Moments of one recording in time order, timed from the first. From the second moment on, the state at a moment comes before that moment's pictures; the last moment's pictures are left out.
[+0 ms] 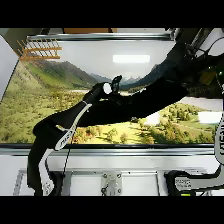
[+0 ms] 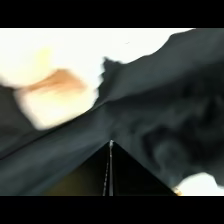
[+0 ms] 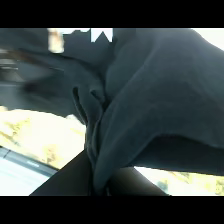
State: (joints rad) left arm -0.60 -2.04 1.77 0.97 -0.95 -1.69; right arm -0.04 -1.55 1.84 -1.15 1.64 1.46
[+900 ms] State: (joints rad) left arm -0.38 -2.00 1.99 1.05 -1.21 -1.67; right arm 0.25 -1.56 1.95 -1.15 1.60 1.59
